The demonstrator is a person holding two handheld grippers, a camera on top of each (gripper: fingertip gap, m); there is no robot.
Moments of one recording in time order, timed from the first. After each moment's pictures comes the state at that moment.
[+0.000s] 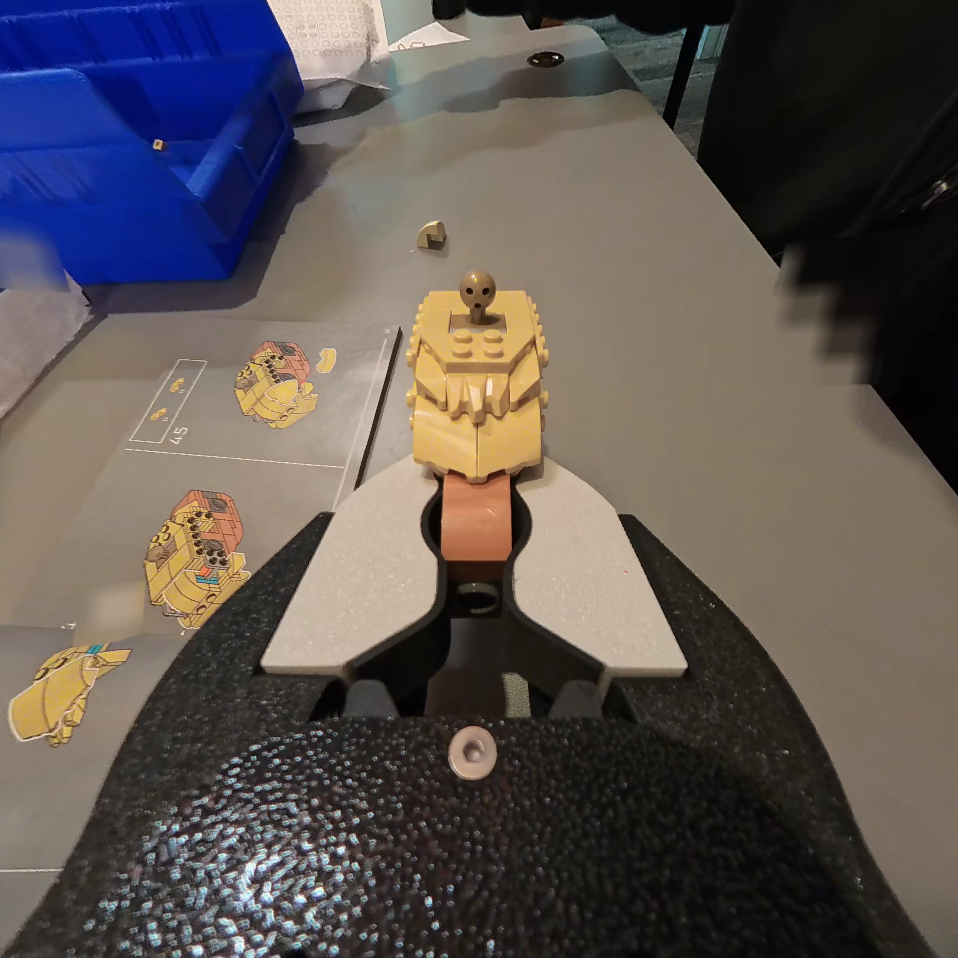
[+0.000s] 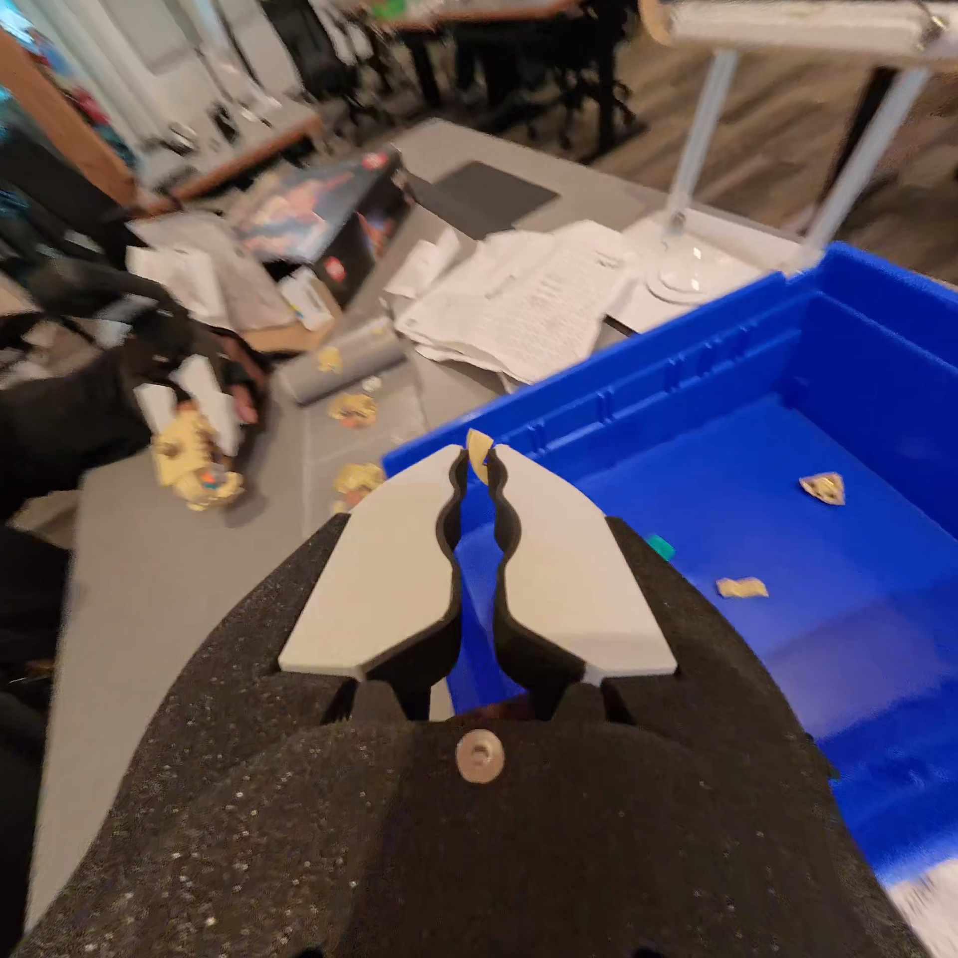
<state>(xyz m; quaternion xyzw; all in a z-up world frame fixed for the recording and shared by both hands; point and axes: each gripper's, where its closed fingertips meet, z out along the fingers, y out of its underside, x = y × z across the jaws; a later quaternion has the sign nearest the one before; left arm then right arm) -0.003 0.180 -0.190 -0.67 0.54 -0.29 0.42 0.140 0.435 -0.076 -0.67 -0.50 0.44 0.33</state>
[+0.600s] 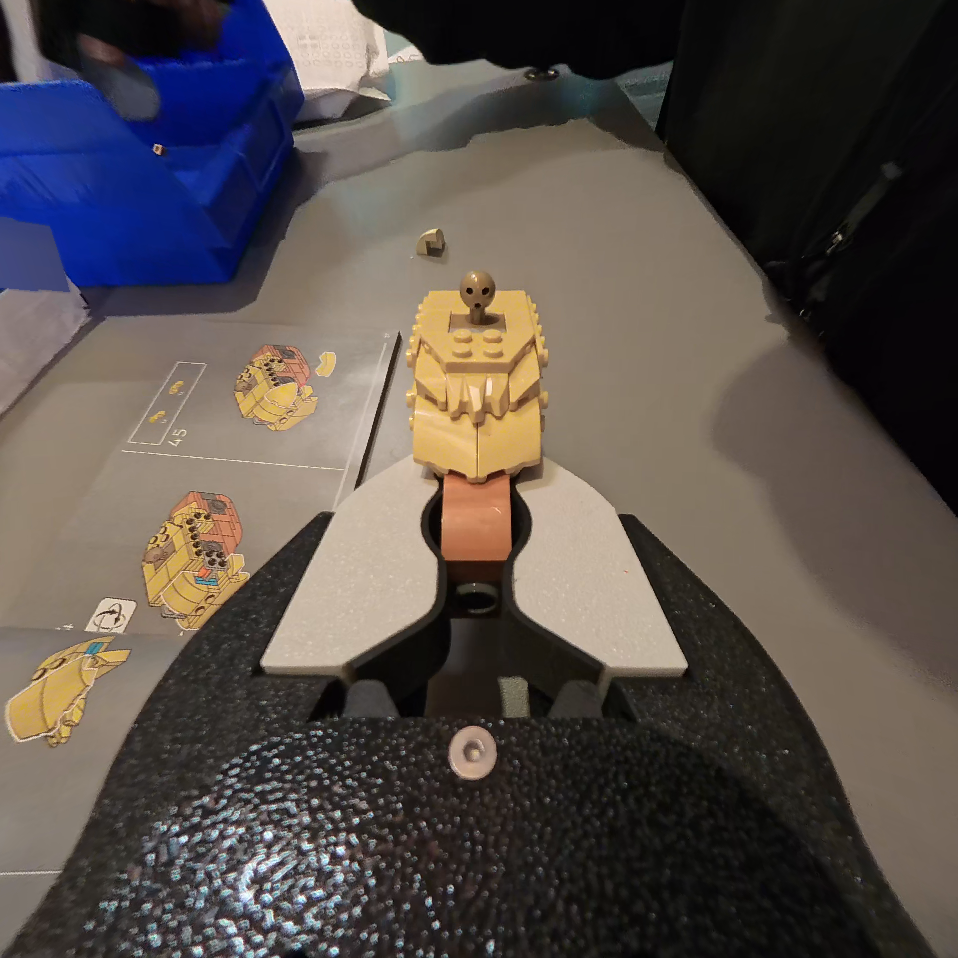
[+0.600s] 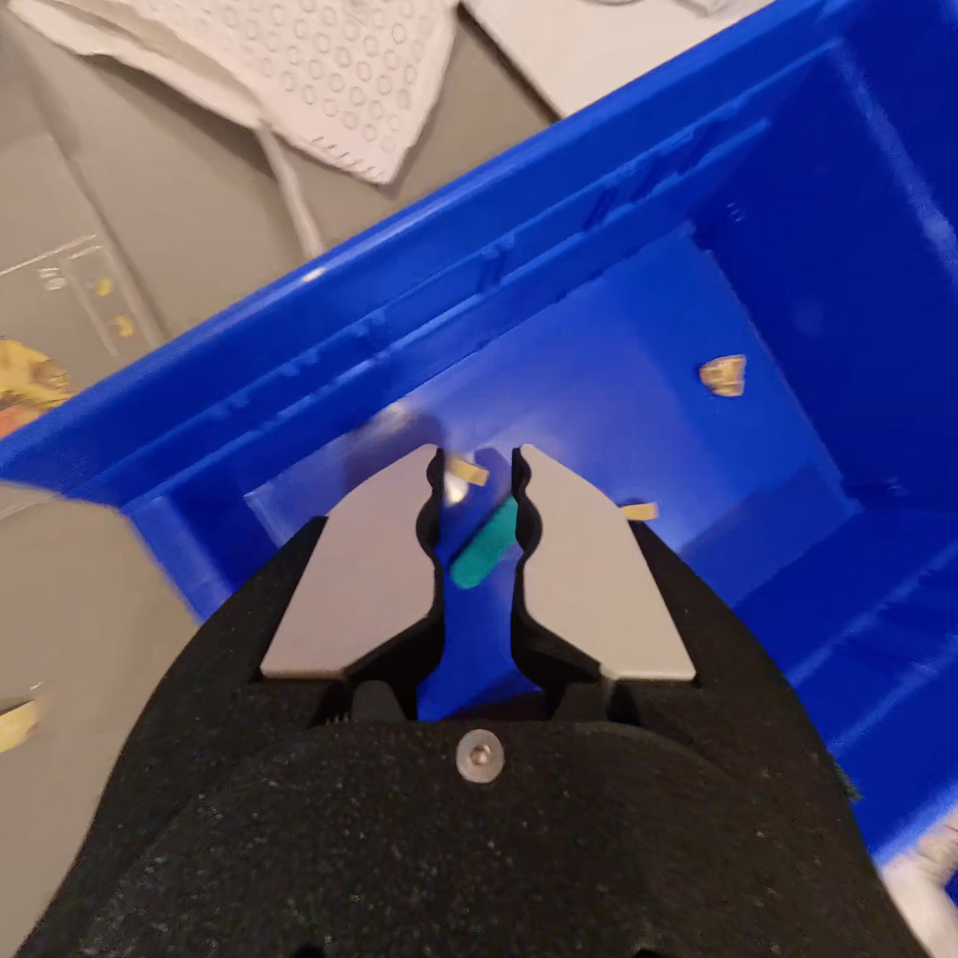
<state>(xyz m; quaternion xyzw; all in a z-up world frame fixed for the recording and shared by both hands) -0.004 0.180 -0.188 -0.67 0.53 -0.30 0.42 0.121 0.477 -0.176 -0.77 -0.56 0.13 0.27</state>
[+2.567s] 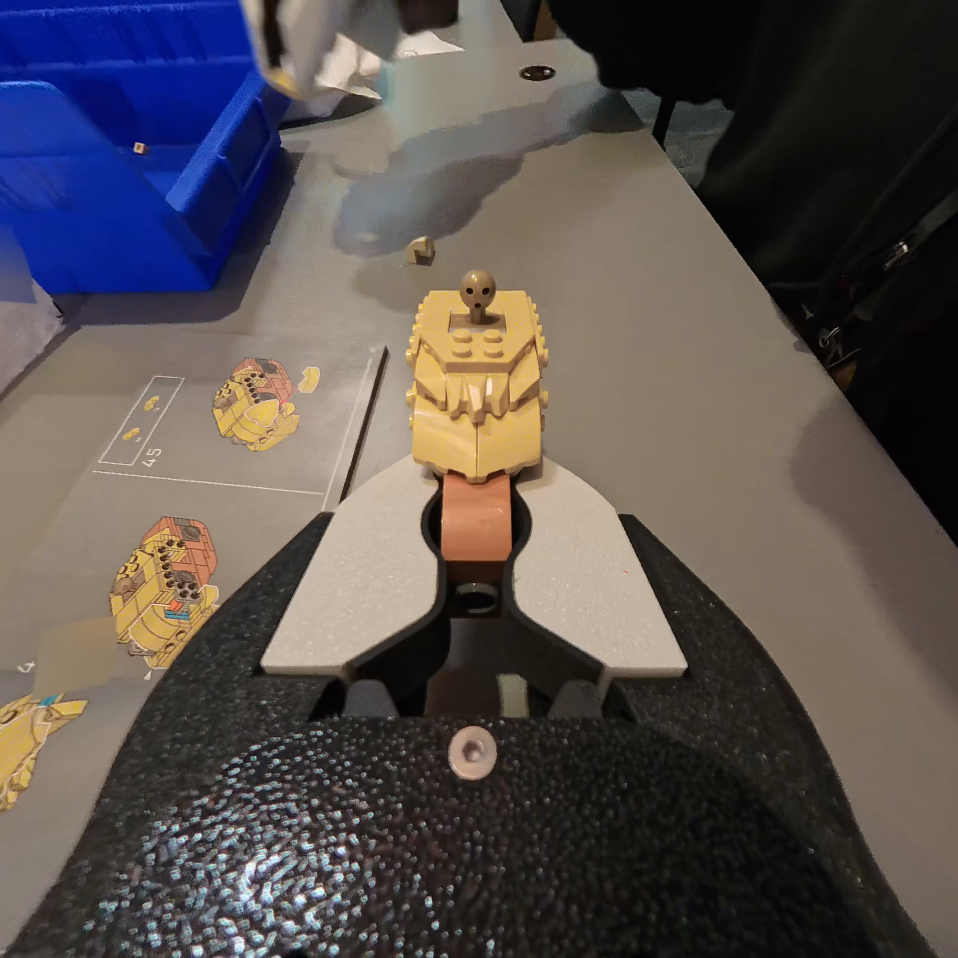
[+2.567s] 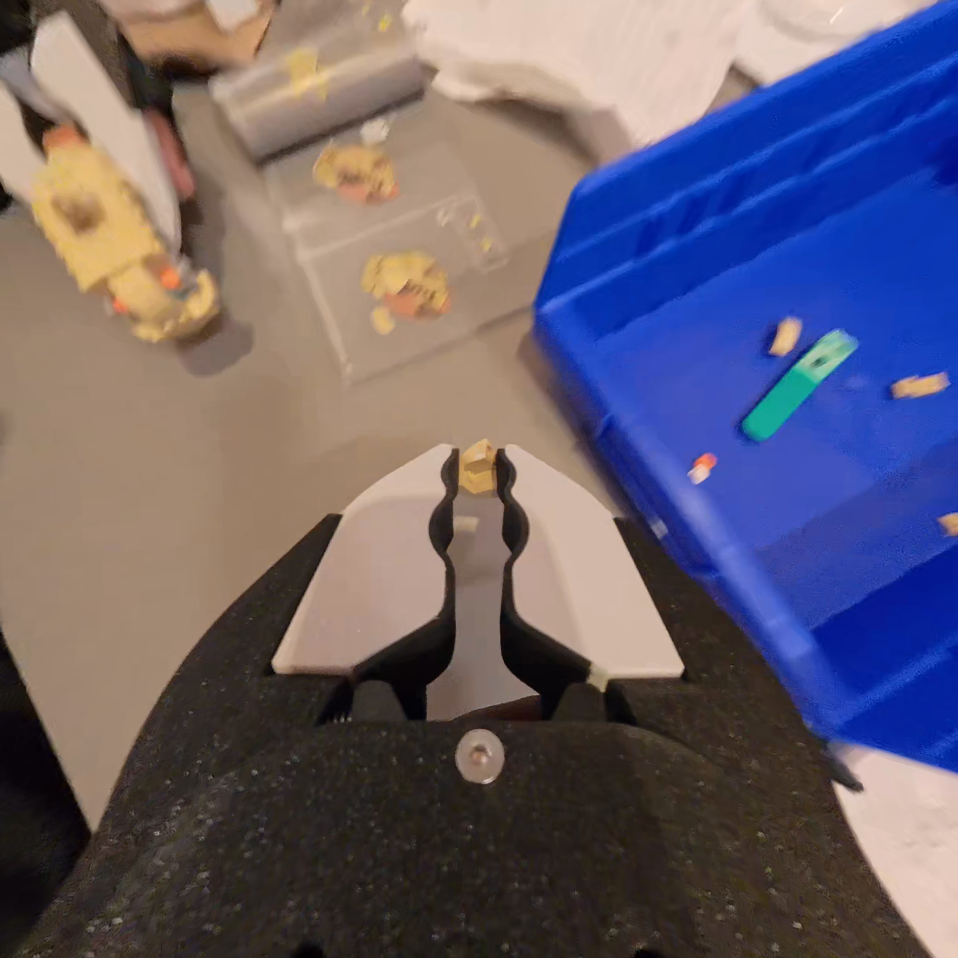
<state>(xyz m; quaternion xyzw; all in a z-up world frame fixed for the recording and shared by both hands) 0.011 0.178 -0.189 -0.68 0.53 -0.30 0.41 0.165 0.315 -0.154 -0.73 -0.55 0.26 0.30</state>
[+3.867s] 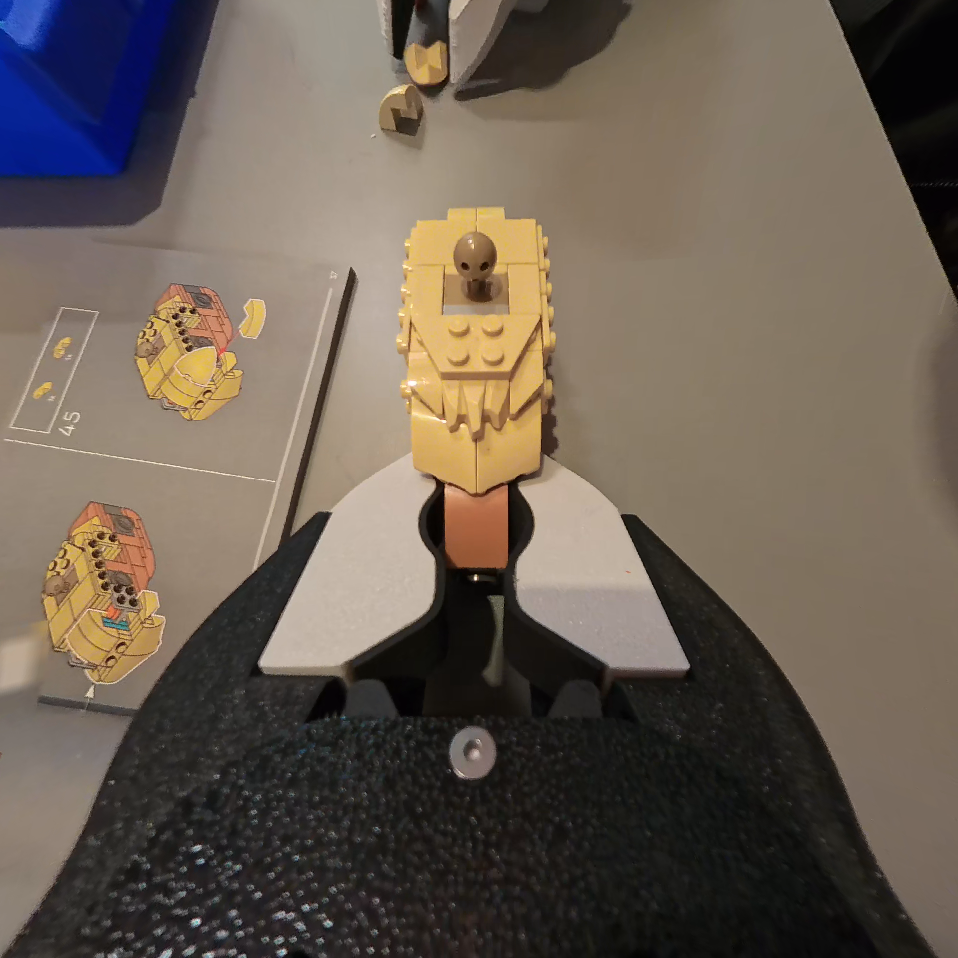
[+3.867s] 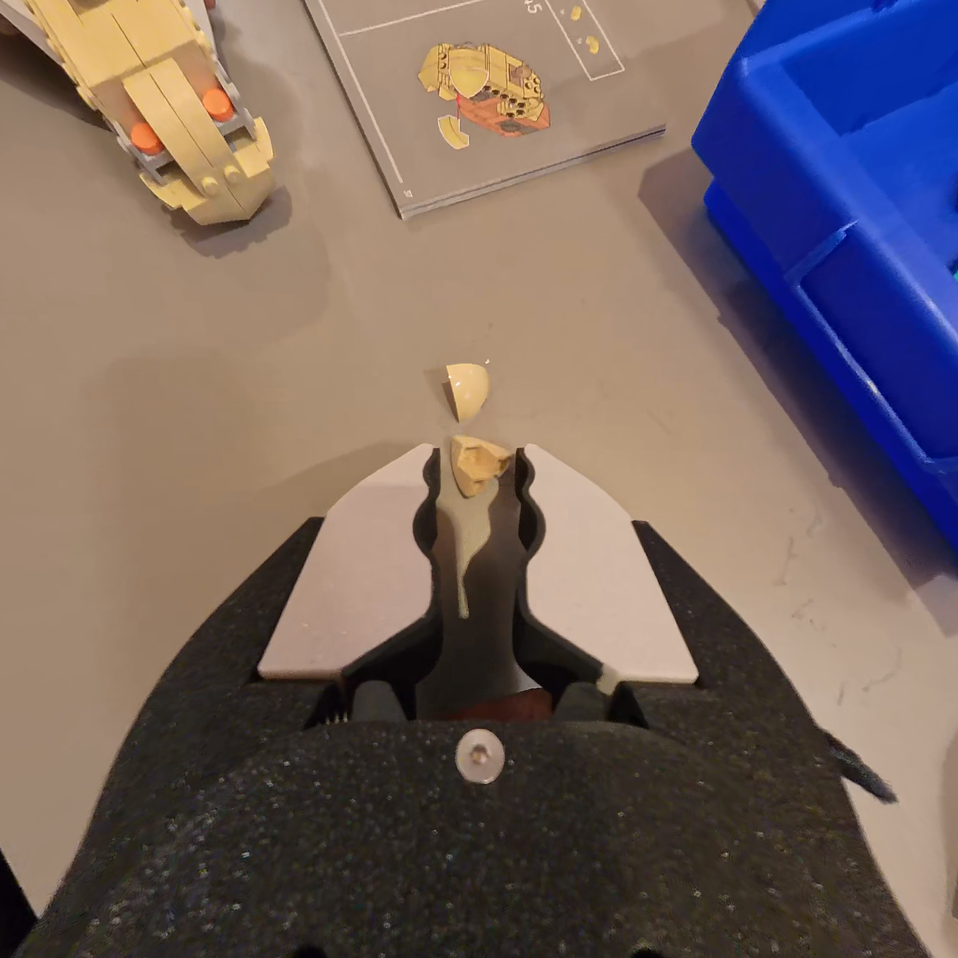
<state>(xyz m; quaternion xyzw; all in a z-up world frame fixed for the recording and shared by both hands) 0.025 0.178 -0.227 -0.73 0.56 -0.21 0.33 0.186 0.258 -0.226 -0.73 -0.57 0.21 0.31</state>
